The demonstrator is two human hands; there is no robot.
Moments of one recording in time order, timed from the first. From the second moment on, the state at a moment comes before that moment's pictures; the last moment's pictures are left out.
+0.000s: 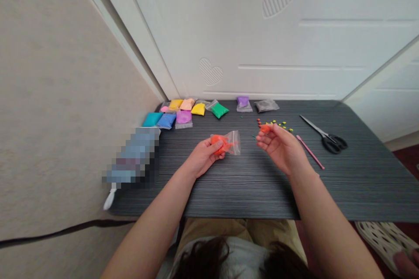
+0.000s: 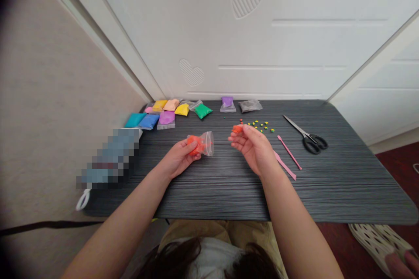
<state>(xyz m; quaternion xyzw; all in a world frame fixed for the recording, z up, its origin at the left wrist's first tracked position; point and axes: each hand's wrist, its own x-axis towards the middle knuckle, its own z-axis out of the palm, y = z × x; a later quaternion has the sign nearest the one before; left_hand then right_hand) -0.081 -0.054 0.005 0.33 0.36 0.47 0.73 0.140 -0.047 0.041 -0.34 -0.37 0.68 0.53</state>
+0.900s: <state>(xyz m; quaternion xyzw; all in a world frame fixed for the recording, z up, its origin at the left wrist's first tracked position) -0.079 -0.055 0.009 0.31 0.36 0.48 0.74 0.128 -0.053 0.038 -0.34 -0.44 0.66 0.50</state>
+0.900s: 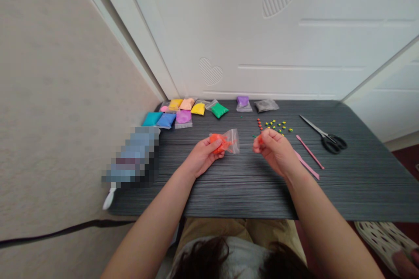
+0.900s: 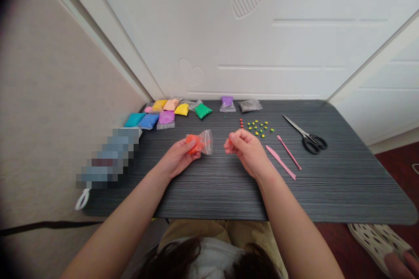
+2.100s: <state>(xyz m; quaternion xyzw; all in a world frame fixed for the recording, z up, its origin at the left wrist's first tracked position) -0.085 -0.047 0.005 0.29 0.37 0.48 0.74 0.203 0.000 0.030 -0.59 -0.77 0.06 0.22</state>
